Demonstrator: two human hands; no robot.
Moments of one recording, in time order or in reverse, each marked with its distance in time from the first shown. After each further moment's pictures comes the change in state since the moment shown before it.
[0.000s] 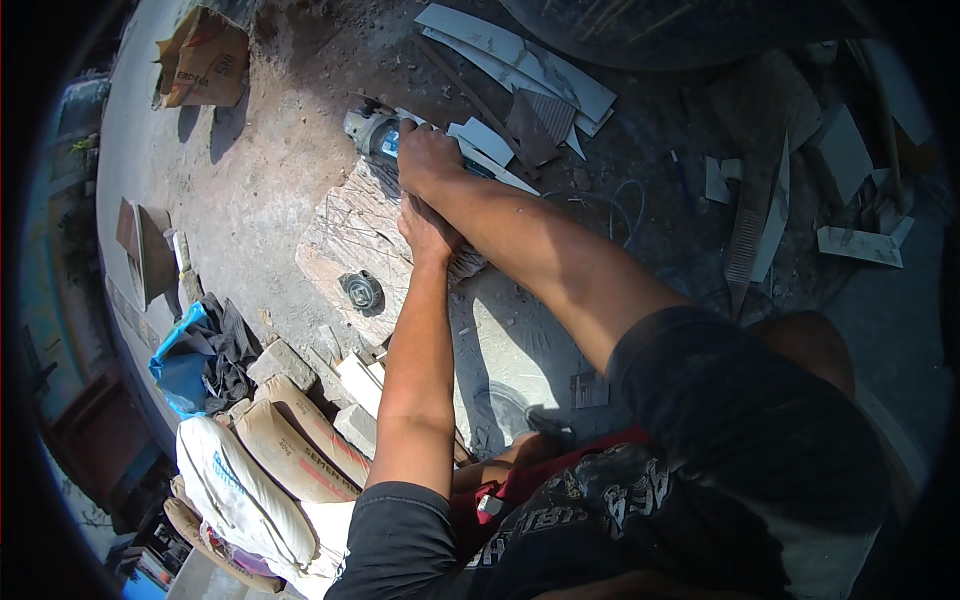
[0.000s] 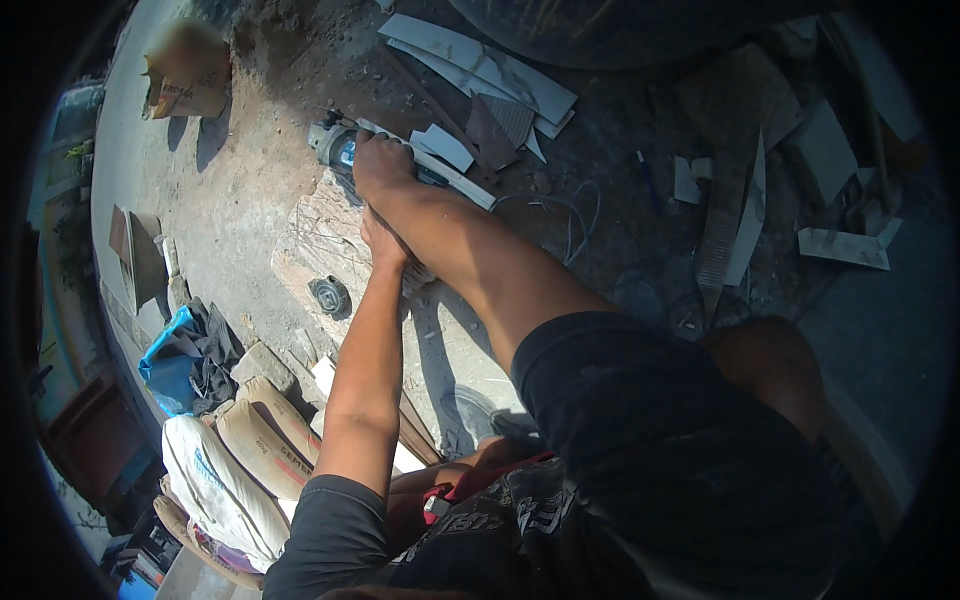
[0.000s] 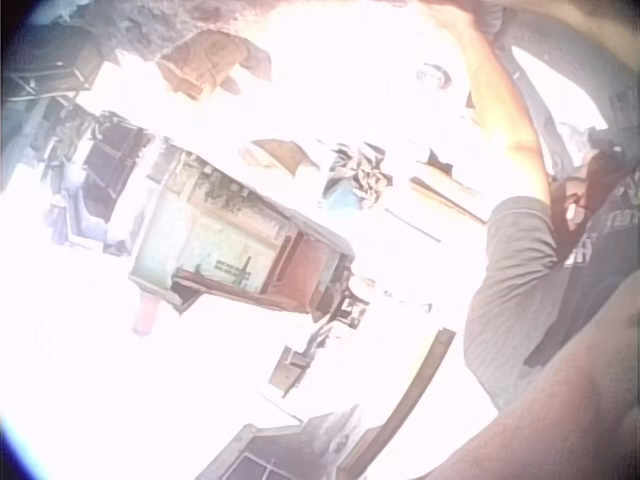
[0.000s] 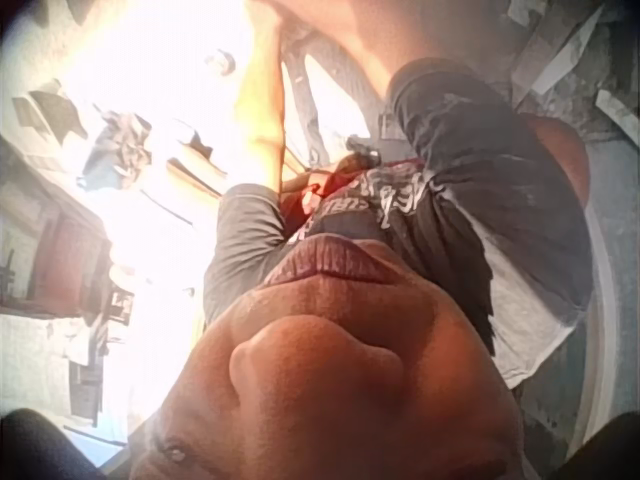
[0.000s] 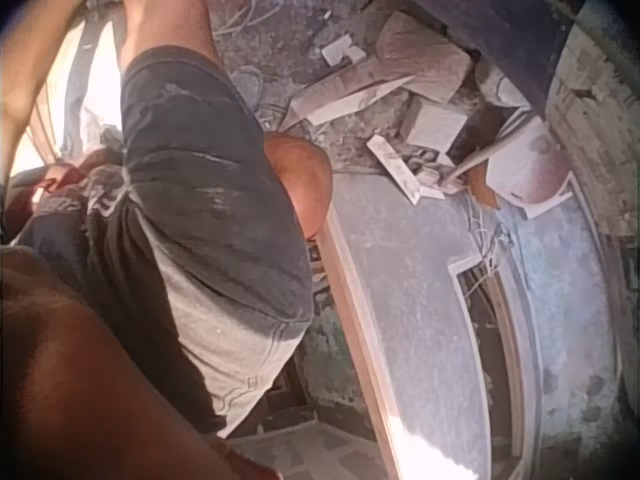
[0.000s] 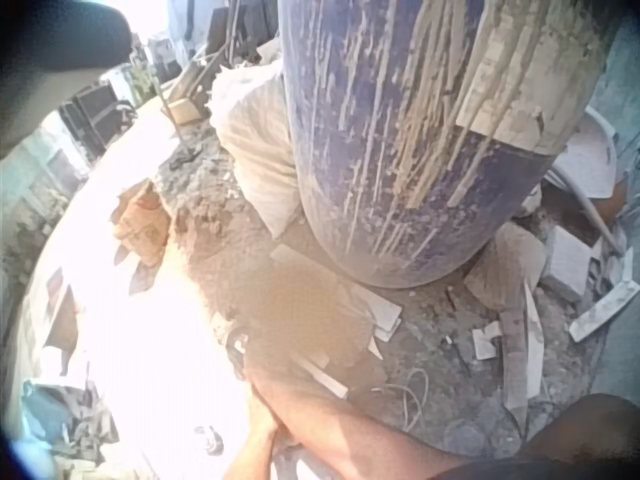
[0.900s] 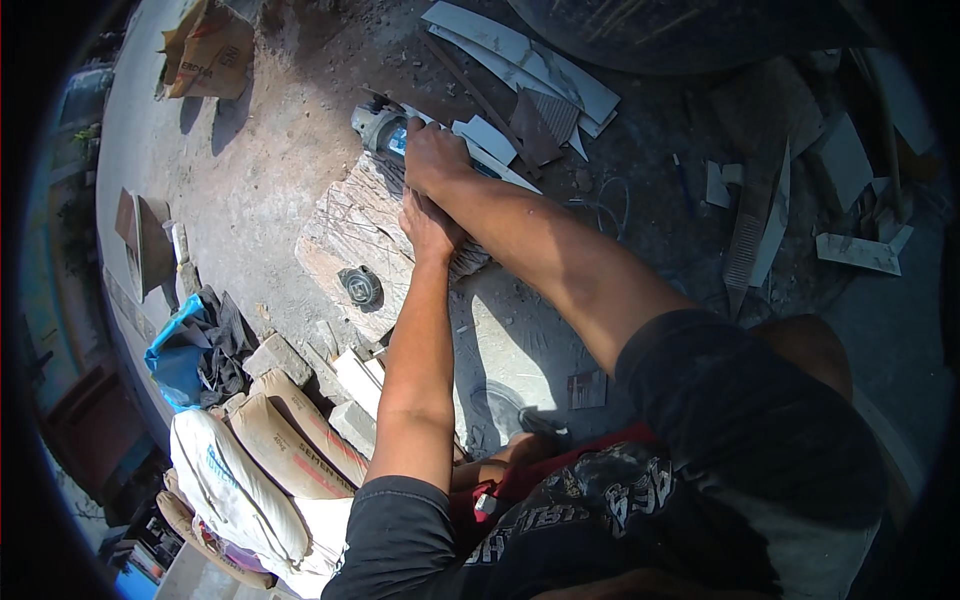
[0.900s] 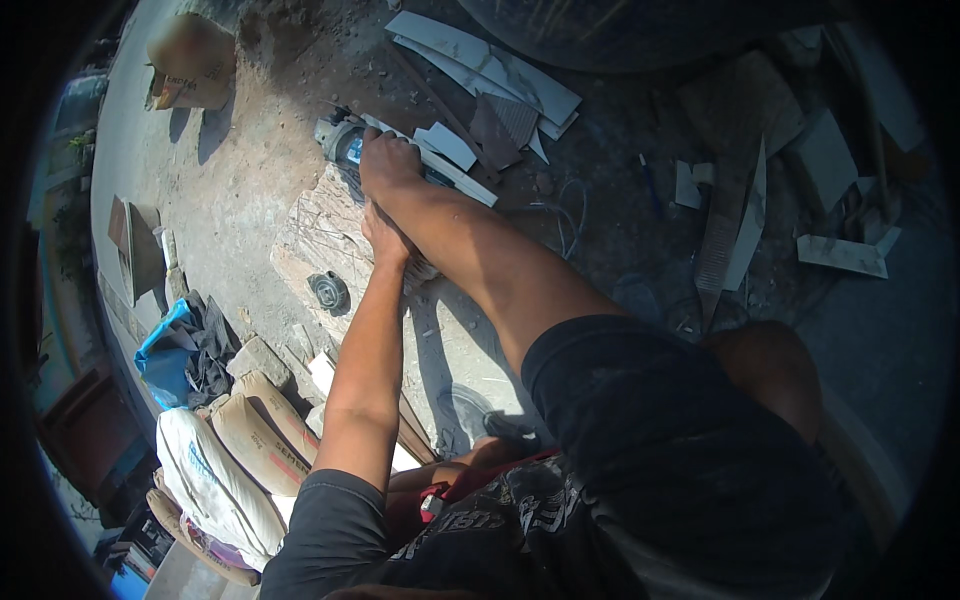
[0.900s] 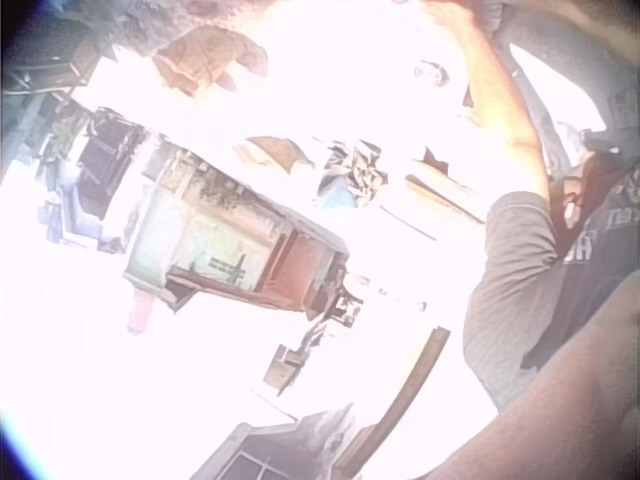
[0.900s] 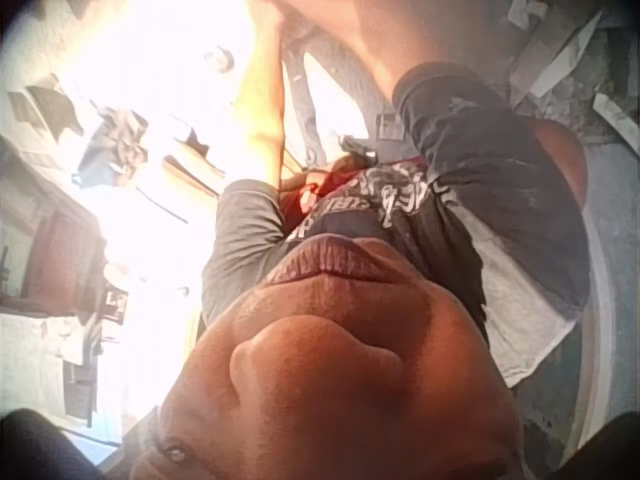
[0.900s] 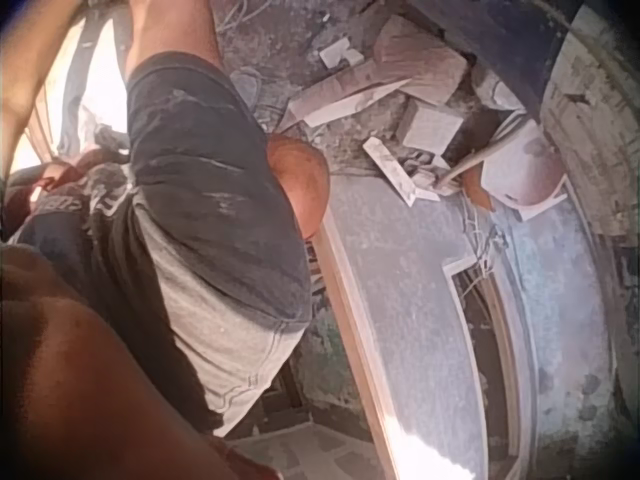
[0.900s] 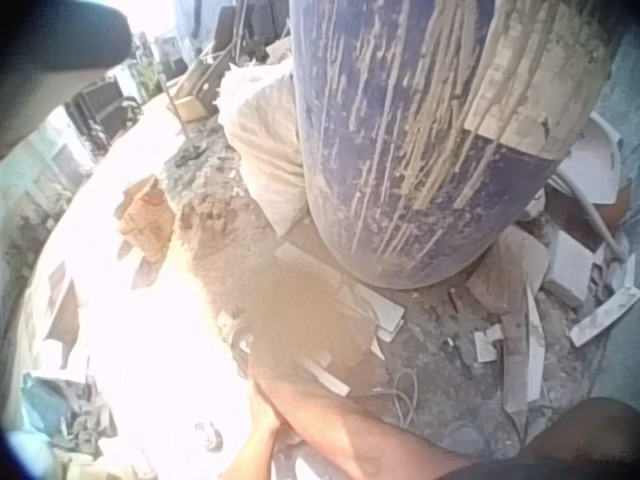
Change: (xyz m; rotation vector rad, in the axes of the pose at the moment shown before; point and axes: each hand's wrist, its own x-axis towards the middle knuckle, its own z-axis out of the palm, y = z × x) left_hand -0.004 0.005 -0.001 -0.010 0.031 -0.025; right_hand -0.007 0.004 -0.001 0.007 0.014 -0.006
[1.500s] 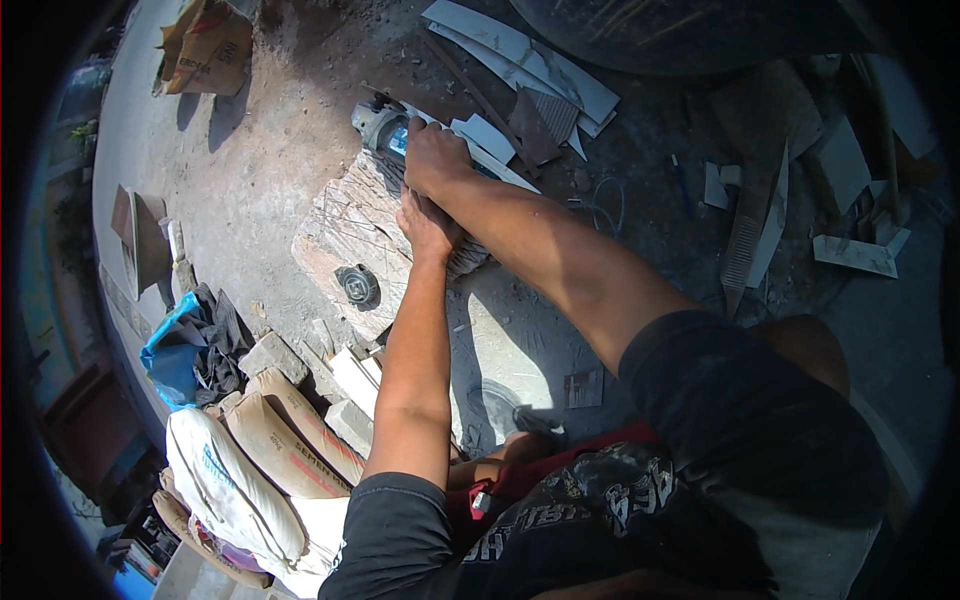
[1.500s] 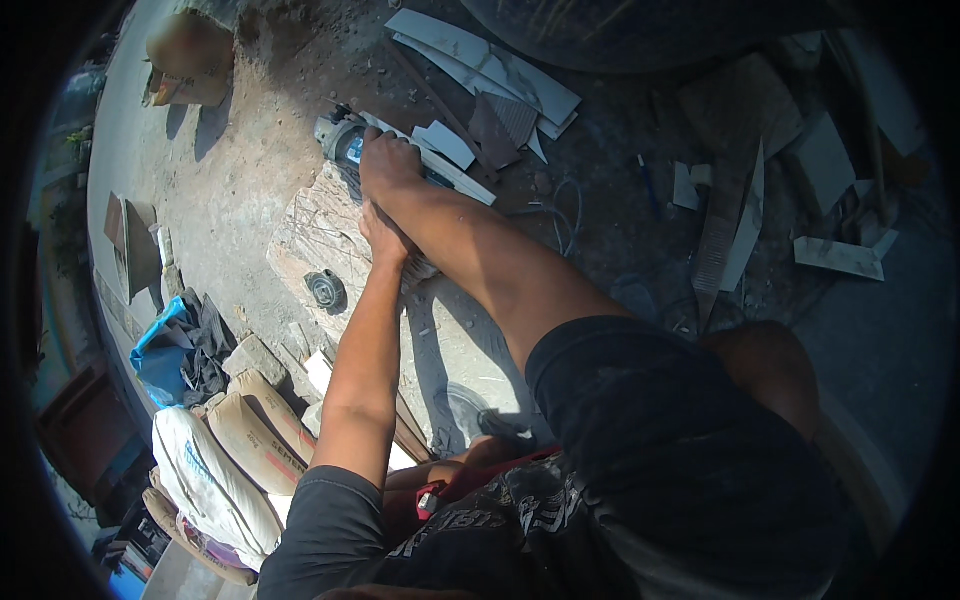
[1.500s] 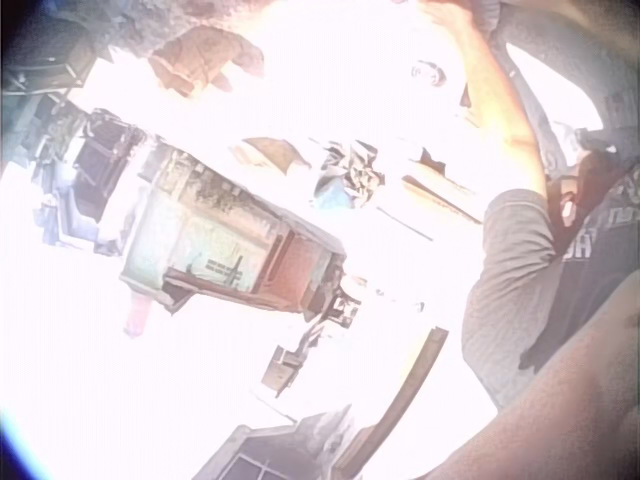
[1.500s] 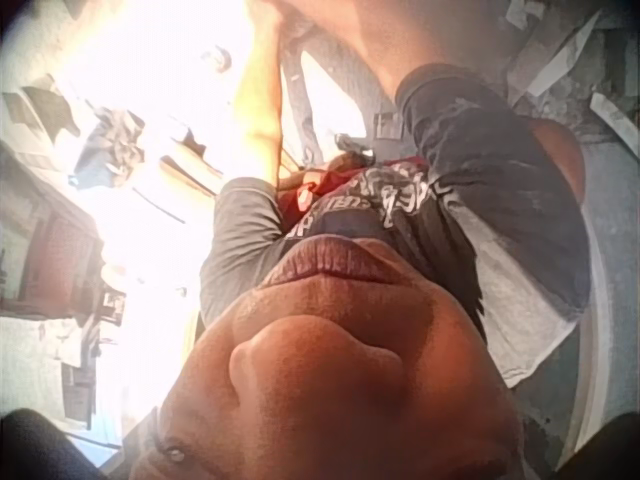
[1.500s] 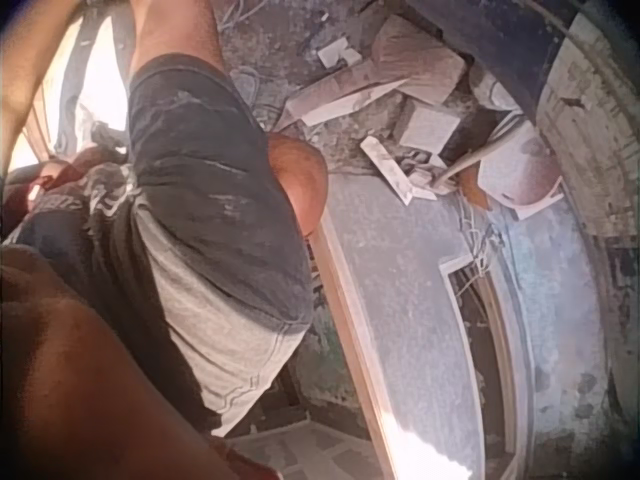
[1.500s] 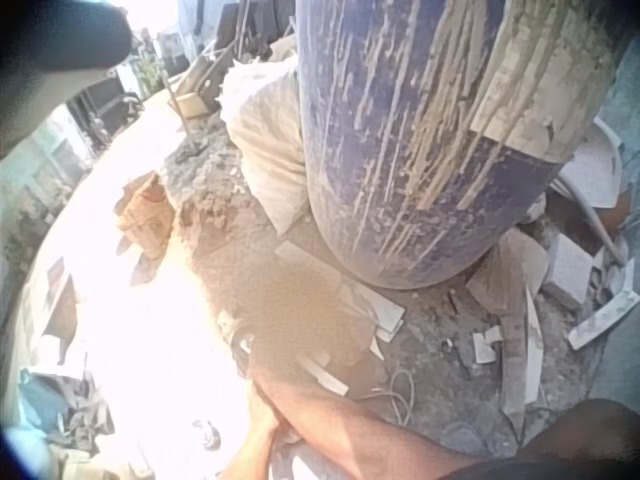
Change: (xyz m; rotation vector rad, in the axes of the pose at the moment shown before) left_hand 0.000 -0.001 0.002 0.016 -0.025 0.004; right_hand -0.003 0.002 0.002 -0.012 -0.006 0.004
